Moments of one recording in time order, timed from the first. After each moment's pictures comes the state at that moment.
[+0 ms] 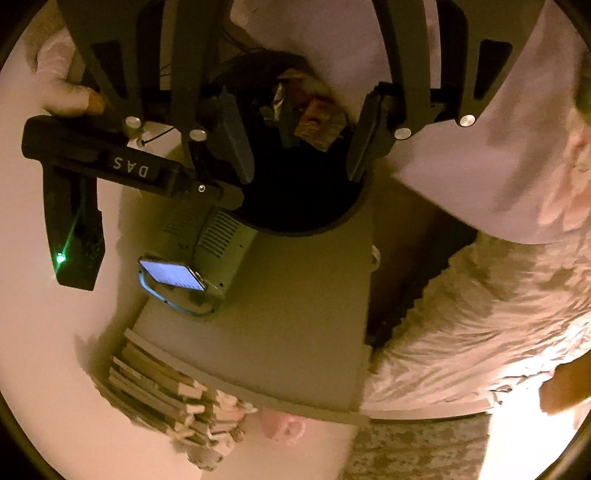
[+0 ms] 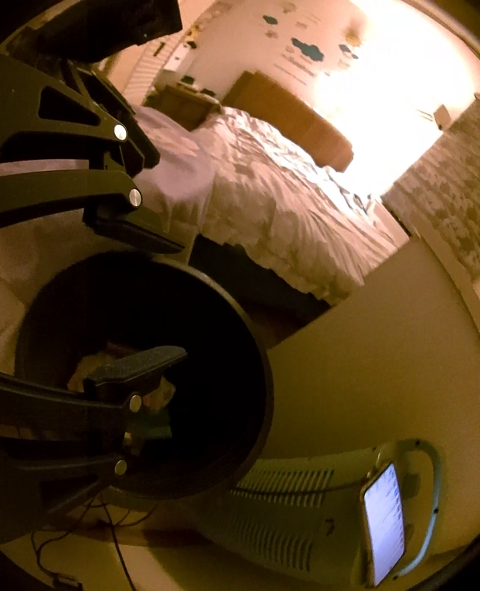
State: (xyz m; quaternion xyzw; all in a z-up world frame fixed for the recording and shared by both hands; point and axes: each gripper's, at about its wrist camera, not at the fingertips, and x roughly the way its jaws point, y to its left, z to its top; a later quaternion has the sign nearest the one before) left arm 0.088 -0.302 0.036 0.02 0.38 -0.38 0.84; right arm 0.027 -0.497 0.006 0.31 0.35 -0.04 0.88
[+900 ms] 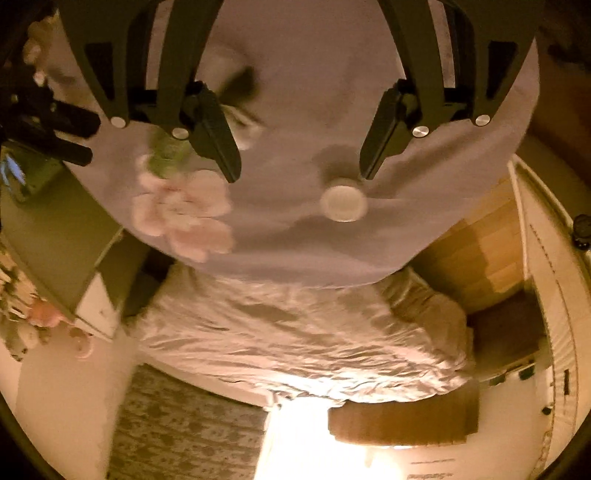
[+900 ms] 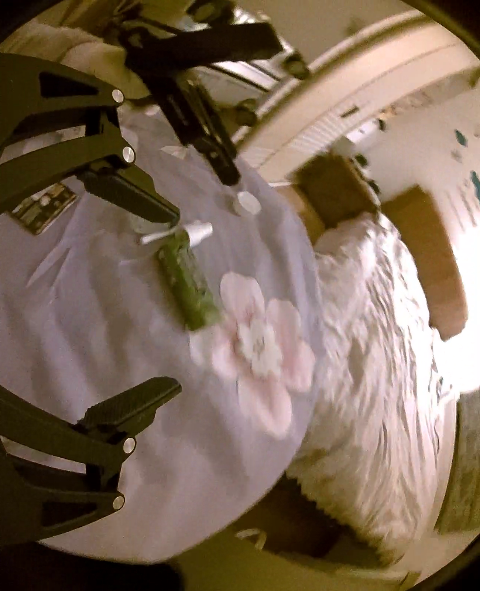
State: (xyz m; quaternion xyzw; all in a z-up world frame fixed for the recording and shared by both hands) left arm 0.142 0.055 0.014 -0.07 0.39 -0.04 0.92; right arm 0.145 -0.156 0.031 0.05 0.45 0.21 0.87
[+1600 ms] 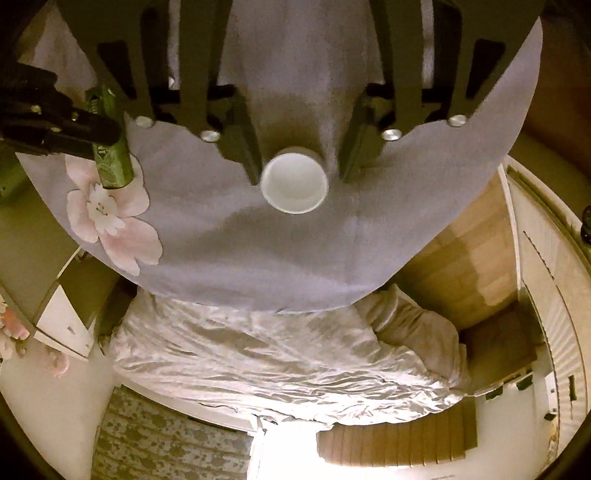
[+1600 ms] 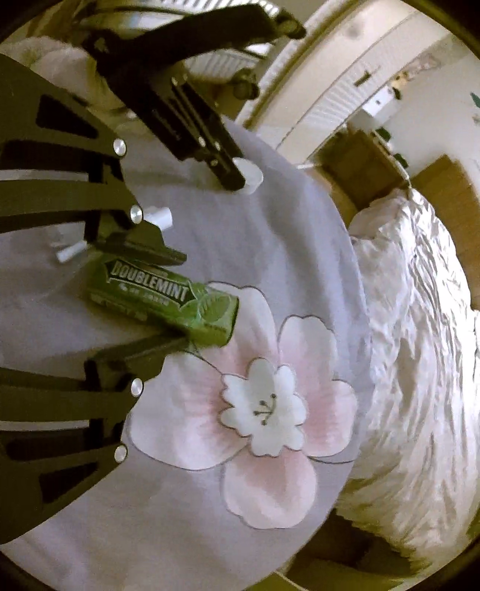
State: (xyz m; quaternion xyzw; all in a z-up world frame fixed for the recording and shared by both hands) left arm 0.192 0.080 -0.023 -0.05 0.43 -0.02 0.90; right arm 0.212 -0.102 -0.013 0.05 0.51 0.18 0.84
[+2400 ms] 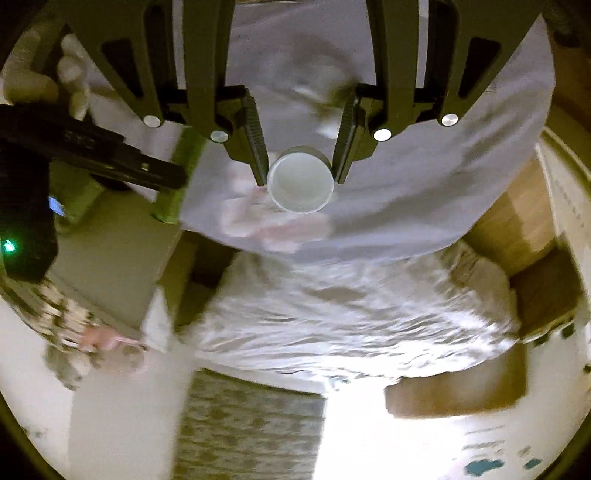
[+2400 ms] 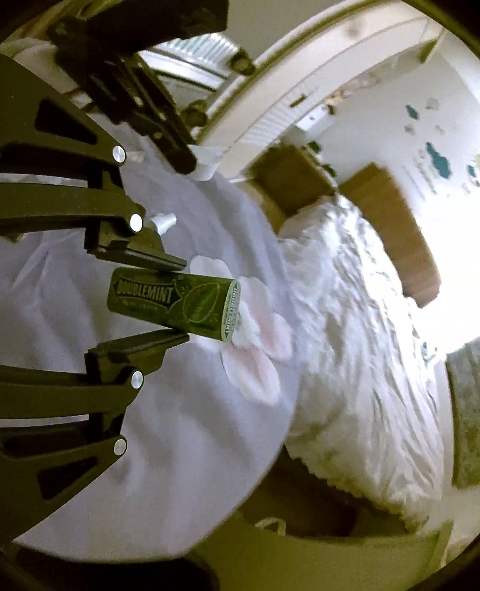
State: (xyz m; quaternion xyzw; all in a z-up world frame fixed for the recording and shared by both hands) left arm 0.099 -0.035 0.061 -0.03 0.35 -0.14 0.93; right arm 0.120 -0.226 0.050 0.15 0.38 0.17 0.90
